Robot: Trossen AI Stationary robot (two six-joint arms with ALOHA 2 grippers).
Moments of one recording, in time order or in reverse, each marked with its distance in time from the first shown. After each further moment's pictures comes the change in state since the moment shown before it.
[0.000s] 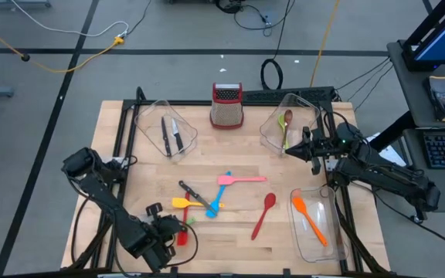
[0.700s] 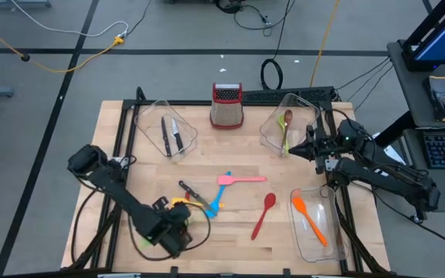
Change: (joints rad) left arm 0.147 0.003 0.020 0.043 0.063 -0.142; right arm 0.000 0.000 0.102 -0.180 0.006 -0.046
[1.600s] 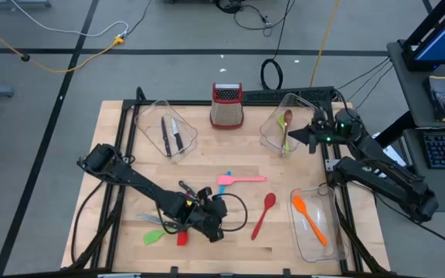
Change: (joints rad) left arm 0.238 0.100 0.001 0.683 -0.115 0.701; right arm -0.263 0.112 0.041 -0.001 -0.012 0.231
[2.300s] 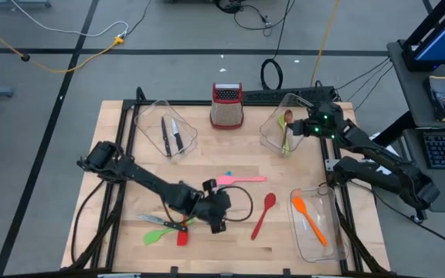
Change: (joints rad) left arm 0.066 0.000 0.000 0.003 0.013 0.141; right arm -0.065 0.269 0.000 0.014 0.308 0.210
